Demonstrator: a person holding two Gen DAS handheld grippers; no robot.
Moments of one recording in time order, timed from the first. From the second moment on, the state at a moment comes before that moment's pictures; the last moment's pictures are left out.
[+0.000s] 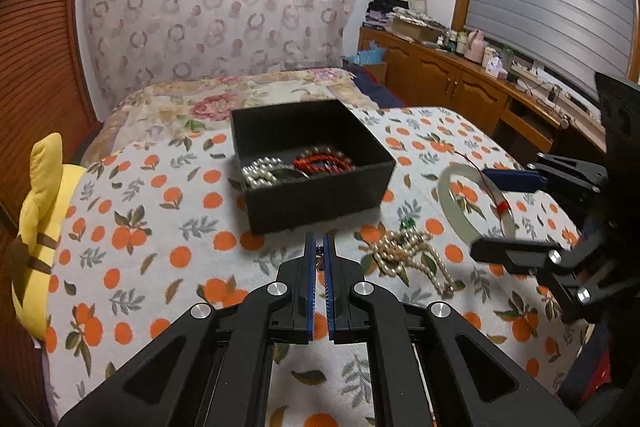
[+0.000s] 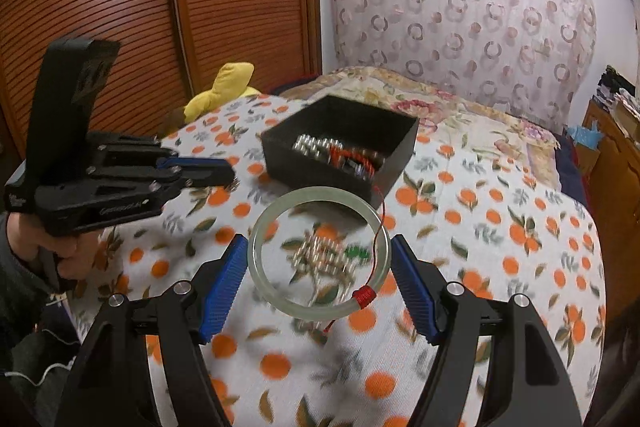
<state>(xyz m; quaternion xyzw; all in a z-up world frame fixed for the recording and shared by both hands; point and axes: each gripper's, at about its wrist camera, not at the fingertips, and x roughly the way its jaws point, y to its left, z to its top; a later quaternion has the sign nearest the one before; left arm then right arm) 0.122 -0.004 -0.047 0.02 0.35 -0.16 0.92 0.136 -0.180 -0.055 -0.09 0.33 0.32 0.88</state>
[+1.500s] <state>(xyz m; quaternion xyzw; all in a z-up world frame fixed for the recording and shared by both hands) 0.248 0.011 -0.027 0.01 0.35 -0.13 0.93 0.281 -0.163 -0.059 -0.04 0.33 0.31 0.89</state>
